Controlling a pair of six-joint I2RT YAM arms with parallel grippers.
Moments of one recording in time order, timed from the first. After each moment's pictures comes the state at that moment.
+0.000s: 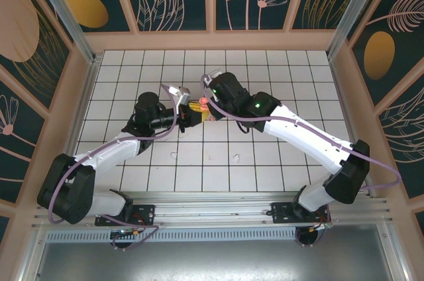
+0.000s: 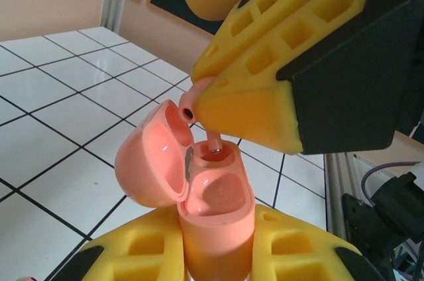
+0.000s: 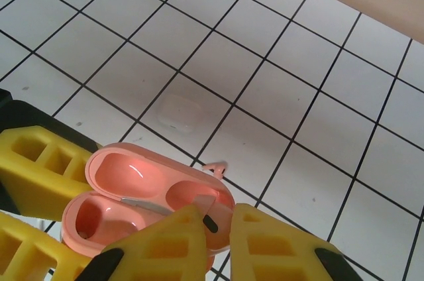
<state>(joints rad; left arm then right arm) -0.47 1.35 0.68 0.50 0.81 -0.28 0.92 1.49 1.47 -0.72 0.30 0.14</state>
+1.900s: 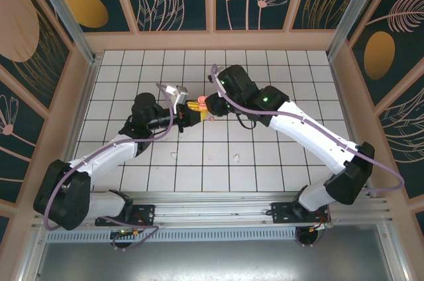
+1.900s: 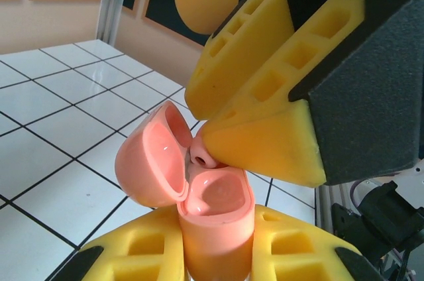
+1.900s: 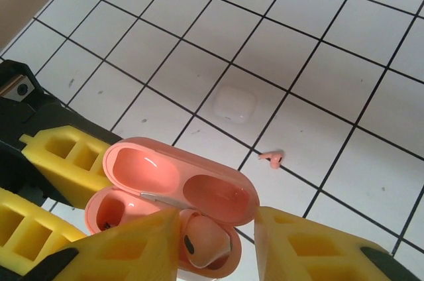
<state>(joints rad) -0.48 1.29 0.67 0.51 0.81 -0.32 0.85 1.48 1.51 -0.76 0.05 0.26</state>
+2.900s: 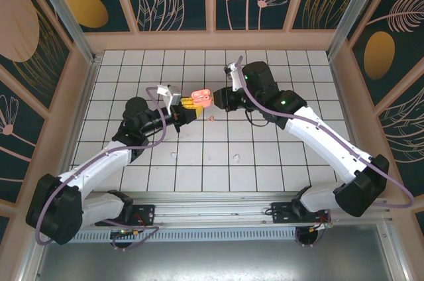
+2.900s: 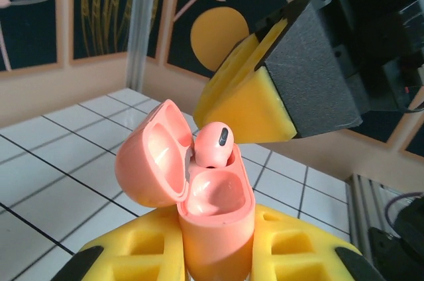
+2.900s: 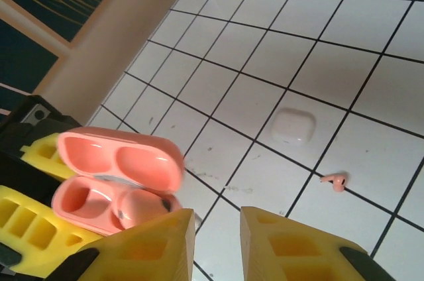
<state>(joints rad) -0.48 1.17 0.64 0.54 0.69 -0.24 0.68 1.35 1.32 -0.52 -0.28 0.38</state>
